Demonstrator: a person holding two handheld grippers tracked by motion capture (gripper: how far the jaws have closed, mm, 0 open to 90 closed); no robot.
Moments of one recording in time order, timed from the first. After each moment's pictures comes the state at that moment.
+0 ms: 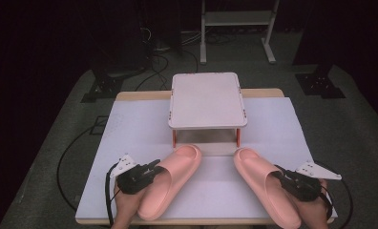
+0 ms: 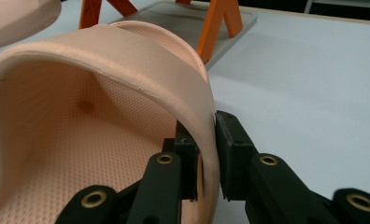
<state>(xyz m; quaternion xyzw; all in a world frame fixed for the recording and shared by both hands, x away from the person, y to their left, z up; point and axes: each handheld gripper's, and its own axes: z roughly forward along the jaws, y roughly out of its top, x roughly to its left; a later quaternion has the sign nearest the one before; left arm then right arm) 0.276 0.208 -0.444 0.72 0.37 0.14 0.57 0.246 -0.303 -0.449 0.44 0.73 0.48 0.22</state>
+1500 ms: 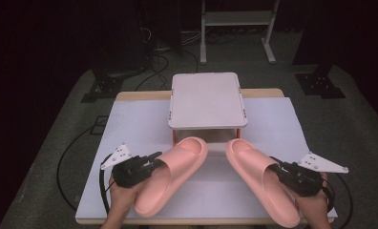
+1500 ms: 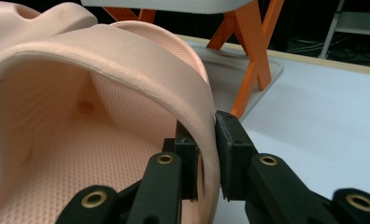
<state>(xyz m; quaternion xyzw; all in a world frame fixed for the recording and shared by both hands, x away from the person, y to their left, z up) 0.276 0.203 -0.388 0.72 0.32 0.12 0.60 0.241 -0.282 -0.395 0.40 0.72 0.52 0.21</state>
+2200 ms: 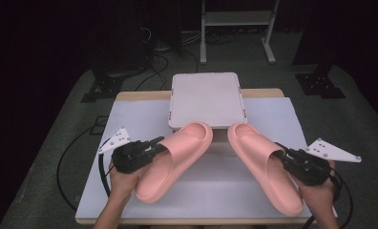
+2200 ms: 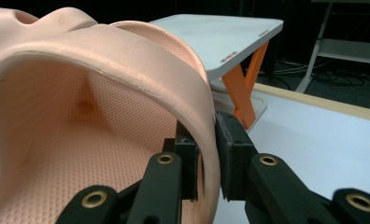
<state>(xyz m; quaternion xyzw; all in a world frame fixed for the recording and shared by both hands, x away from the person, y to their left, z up) 0.295 0.195 -0.346 0.72 0.30 0.12 0.62 0.247 -0.281 -0.351 0.40 0.70 0.54 0.24</state>
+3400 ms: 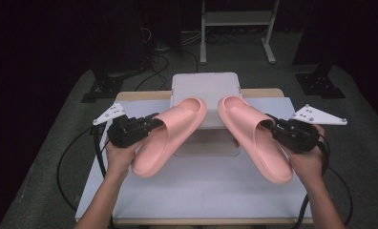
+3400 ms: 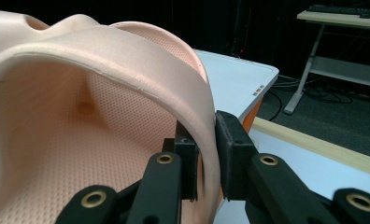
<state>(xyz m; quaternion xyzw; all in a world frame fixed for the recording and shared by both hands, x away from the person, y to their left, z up) 0.340 0.203 -0.307 0.70 0.32 0.14 0.62 0.299 -0.254 -0.297 0.38 0.71 0.53 0.27</state>
